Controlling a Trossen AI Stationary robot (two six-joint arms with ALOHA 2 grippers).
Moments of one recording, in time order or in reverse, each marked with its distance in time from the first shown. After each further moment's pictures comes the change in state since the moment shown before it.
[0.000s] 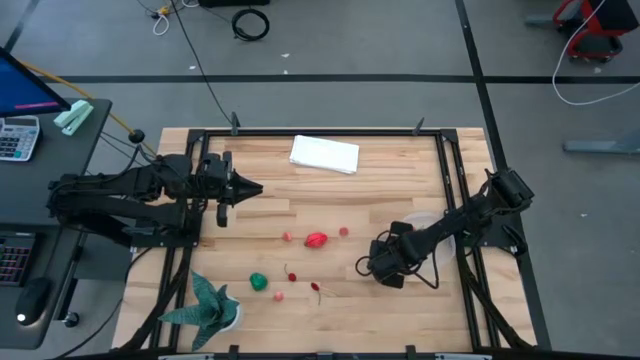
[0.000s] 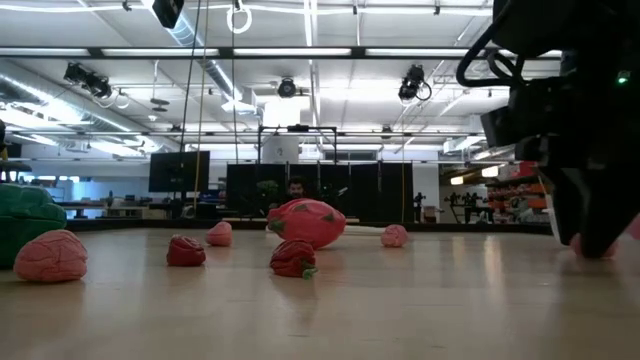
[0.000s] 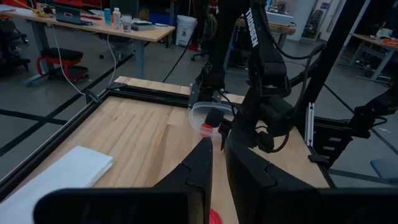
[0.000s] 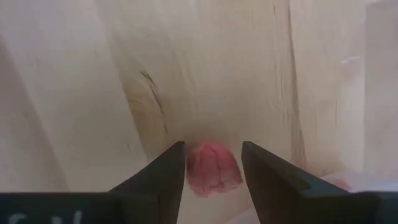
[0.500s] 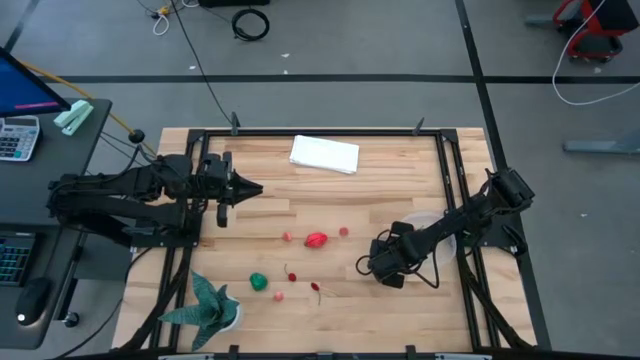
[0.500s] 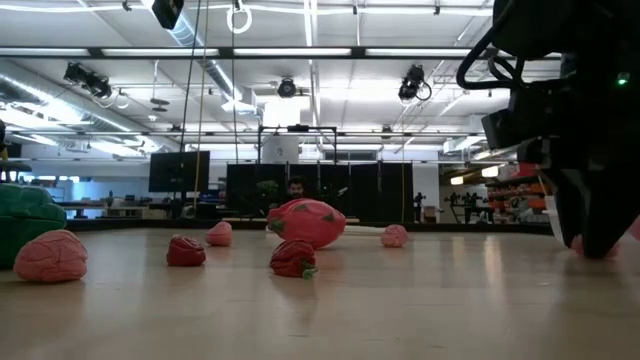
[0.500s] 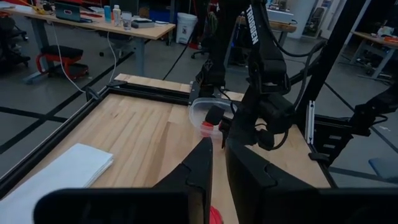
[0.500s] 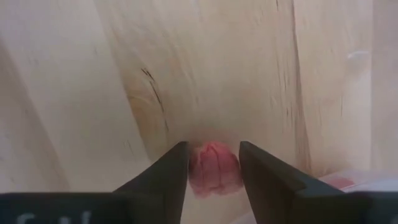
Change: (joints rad) left arm 0.000 0.000 0.000 -0.010 0.000 -0.002; right arm 0.000 -0.002 -0.019 0.002 -0.024 0.020
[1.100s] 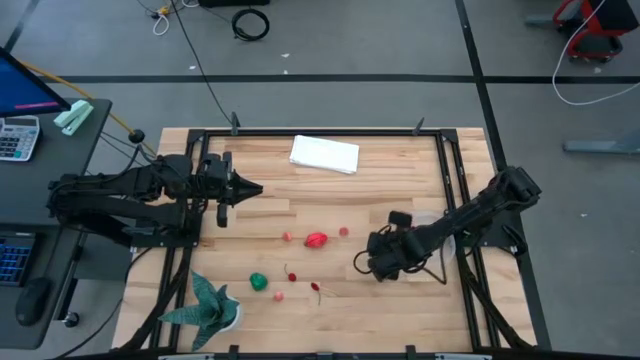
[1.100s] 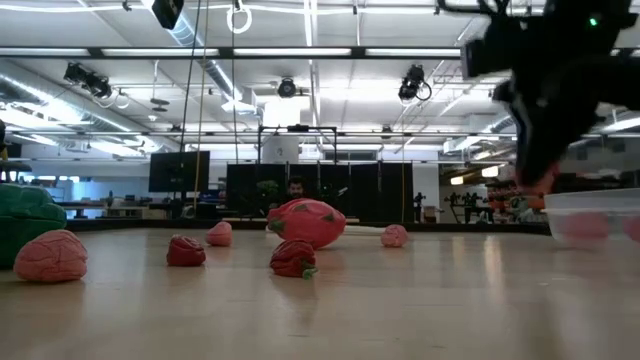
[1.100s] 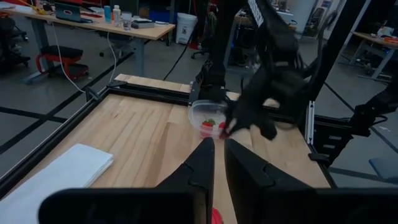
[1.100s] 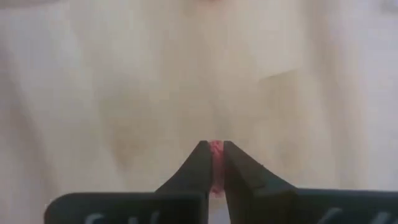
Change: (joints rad) left arm 0.000 0.000 0.000 0.001 0.000 0.000; right arm 0.010 -0.077 0.170 -0.186 0.266 -0.006
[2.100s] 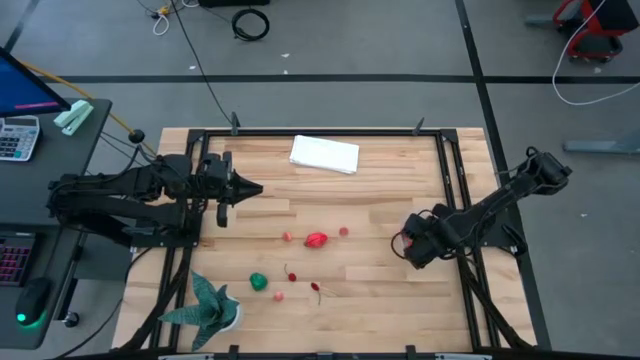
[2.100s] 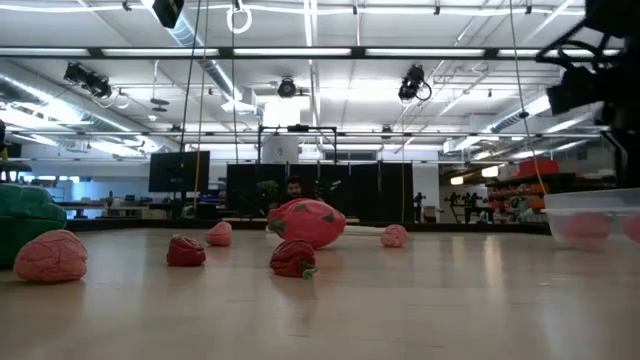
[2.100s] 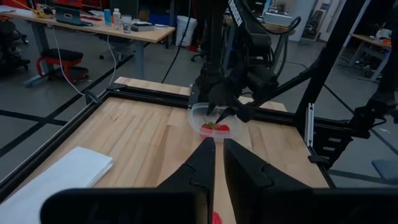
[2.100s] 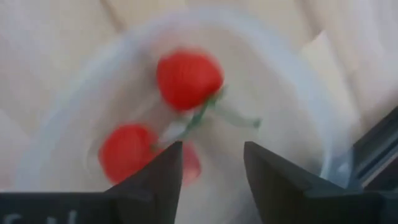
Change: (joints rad) left arm 0.000 0.000 0.000 0.012 0.000 0.003; right arm 0.039 -0.330 -0.354 -0.105 -0.133 0.400
